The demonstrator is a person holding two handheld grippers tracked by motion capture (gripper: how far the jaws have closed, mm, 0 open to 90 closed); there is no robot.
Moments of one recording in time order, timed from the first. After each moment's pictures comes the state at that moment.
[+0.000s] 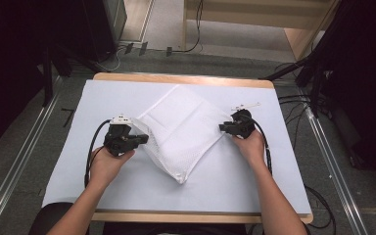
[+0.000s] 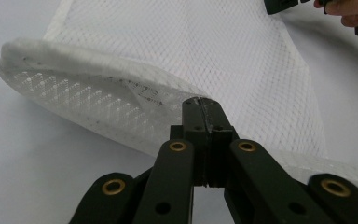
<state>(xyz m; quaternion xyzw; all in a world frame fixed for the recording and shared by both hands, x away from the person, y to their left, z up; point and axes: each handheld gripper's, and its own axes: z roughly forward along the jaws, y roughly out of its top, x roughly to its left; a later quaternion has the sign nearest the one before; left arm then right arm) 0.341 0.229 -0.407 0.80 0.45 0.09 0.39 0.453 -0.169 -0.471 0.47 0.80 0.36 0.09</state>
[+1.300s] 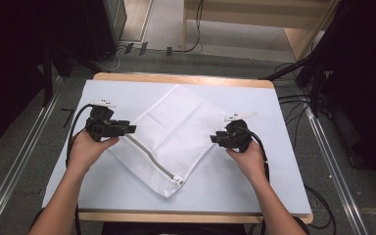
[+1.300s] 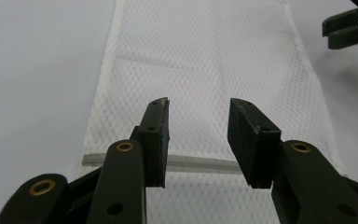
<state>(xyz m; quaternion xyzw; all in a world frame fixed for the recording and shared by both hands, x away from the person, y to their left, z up) 0.380 0.272 -0.375 0.80 0.46 0.07 0.37 0.385 -0.141 -0.434 0.42 0.82 0.38 0.07</state>
